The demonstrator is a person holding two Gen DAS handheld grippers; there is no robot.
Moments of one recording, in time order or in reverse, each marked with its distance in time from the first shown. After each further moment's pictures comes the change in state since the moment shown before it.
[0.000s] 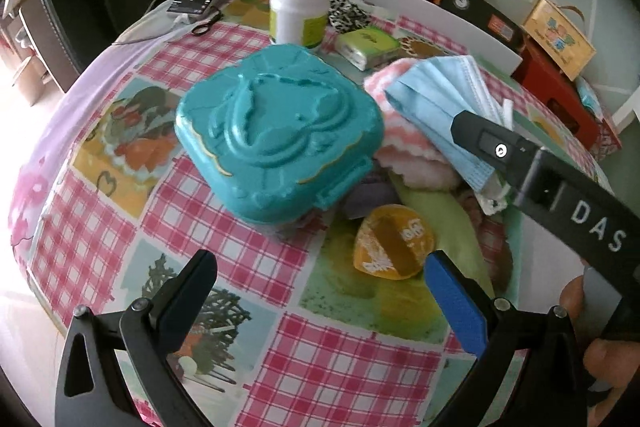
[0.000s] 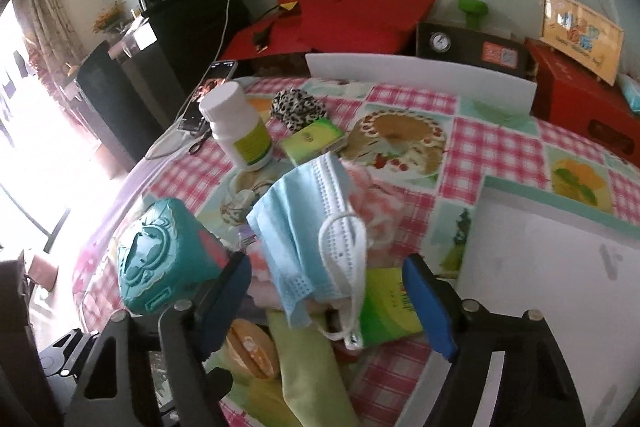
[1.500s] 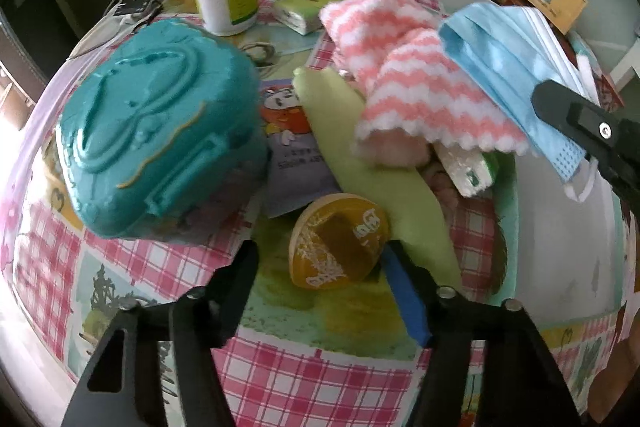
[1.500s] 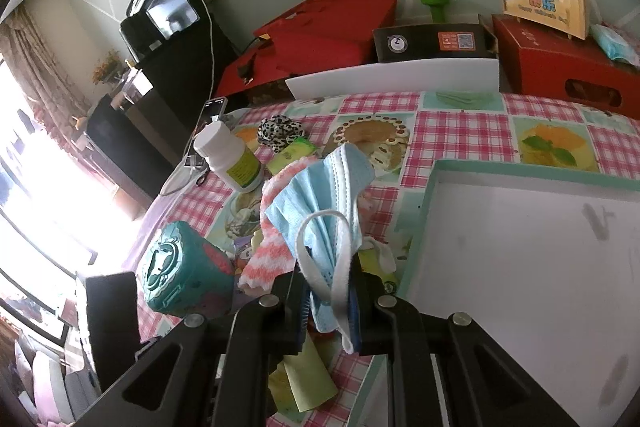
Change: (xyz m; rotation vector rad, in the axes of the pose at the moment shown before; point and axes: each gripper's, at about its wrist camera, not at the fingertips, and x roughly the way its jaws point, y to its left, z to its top) left arm 0.041 -0.054 0.002 0.109 0.089 0.002; right arm -0.040 -0.049 -0.013 0.162 -0.058 0.084
